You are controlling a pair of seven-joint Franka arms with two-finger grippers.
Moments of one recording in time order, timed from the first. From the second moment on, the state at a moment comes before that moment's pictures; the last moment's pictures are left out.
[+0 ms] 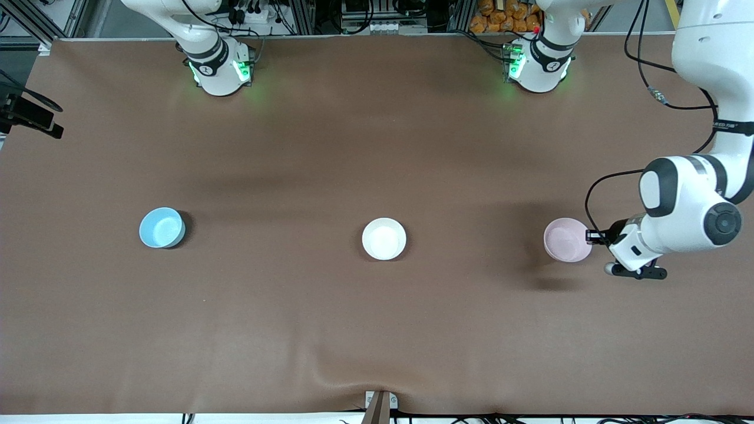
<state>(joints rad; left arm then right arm) 0.14 0.48 -0.13 -1.75 -0.03 2.06 0.13 -0.04 -0.02 -0.07 -1.48 0.02 1.37 0.01</state>
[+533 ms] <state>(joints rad) 0.01 0.49 -0.24 -1.63 -0.11 2.05 -0.12 -0.04 -0.02 -0.07 -1.48 0.02 1.37 0.01</state>
